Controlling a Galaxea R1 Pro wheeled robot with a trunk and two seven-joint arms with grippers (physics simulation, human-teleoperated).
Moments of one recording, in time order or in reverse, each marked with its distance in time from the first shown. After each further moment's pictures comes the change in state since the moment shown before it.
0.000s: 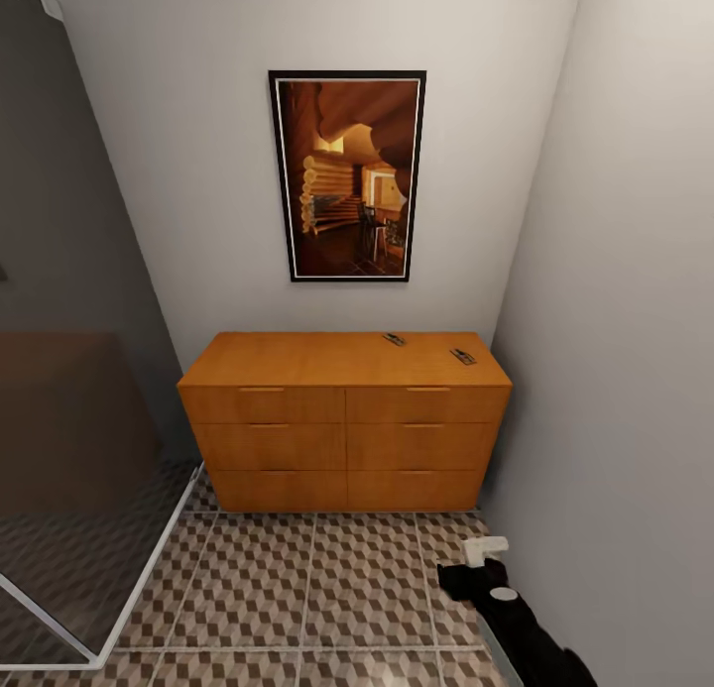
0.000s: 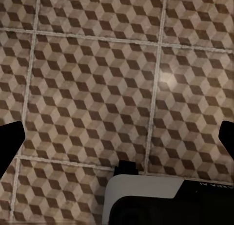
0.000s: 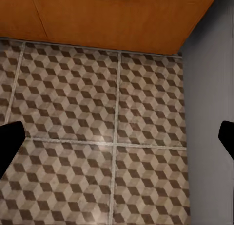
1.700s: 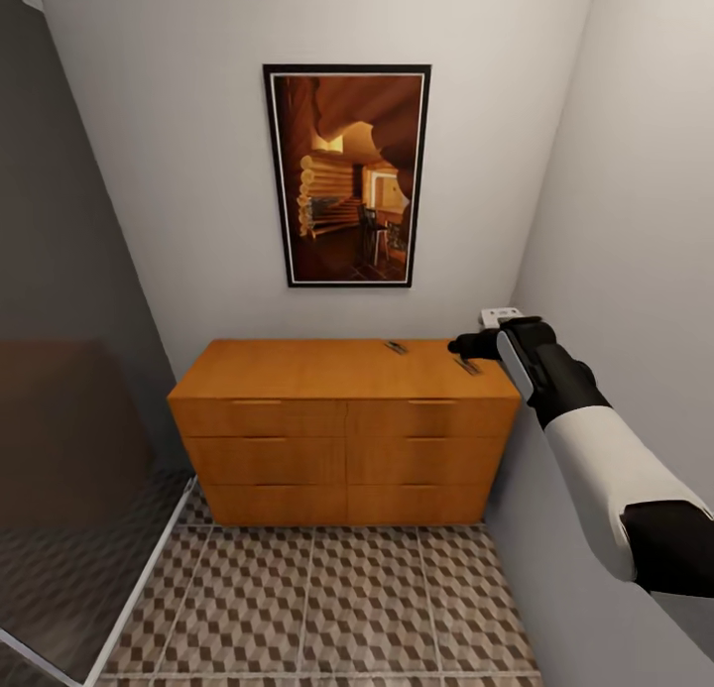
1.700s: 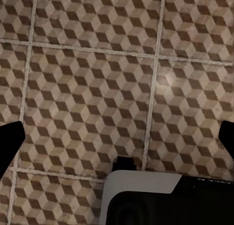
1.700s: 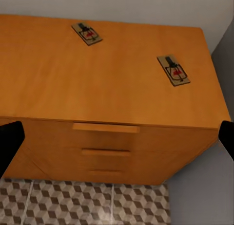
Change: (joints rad) left arm 0.000 -0.009 0.000 0.013 0.001 0.001 -0.002; right arm -0.841 -0.062 -0.087 0.064 0.000 0.505 0.186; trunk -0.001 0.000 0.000
